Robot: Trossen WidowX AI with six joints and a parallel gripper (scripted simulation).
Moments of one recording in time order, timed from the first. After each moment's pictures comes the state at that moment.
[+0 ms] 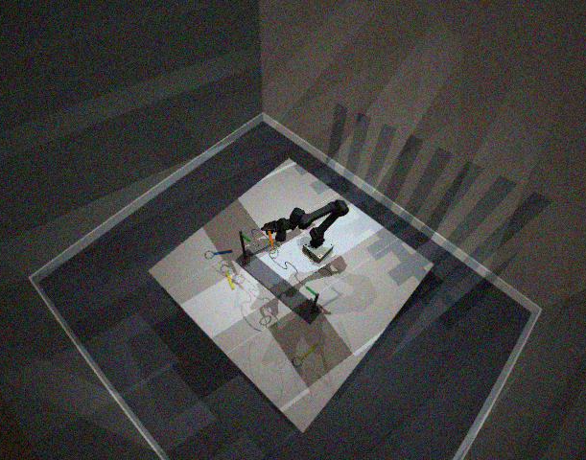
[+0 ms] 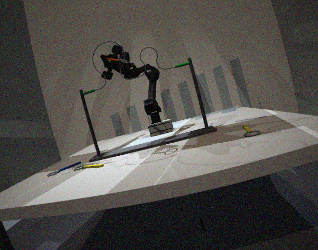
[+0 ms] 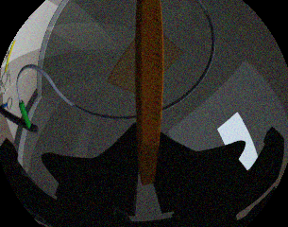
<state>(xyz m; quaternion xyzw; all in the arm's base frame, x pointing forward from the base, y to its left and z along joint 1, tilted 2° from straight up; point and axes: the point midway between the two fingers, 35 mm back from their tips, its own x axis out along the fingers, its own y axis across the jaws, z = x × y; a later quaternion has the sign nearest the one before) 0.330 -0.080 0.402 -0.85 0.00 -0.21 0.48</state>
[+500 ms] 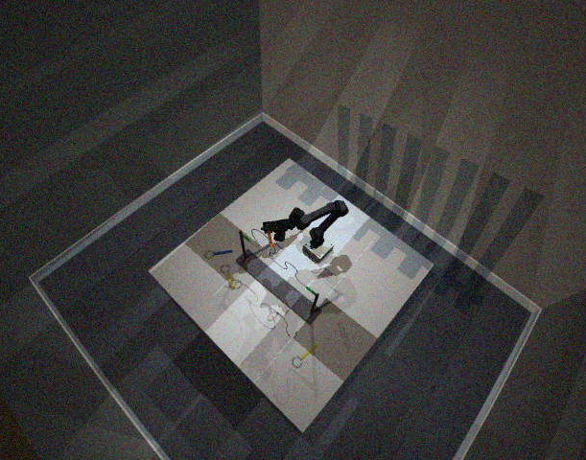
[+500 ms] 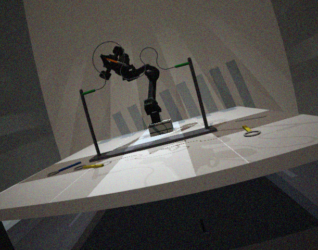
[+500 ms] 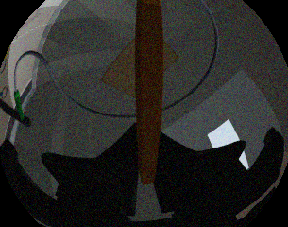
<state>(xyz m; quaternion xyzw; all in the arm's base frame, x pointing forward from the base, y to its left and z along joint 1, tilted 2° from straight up) 0.330 -0.081 0.402 -0.88 -0.02 -0.22 0.43</state>
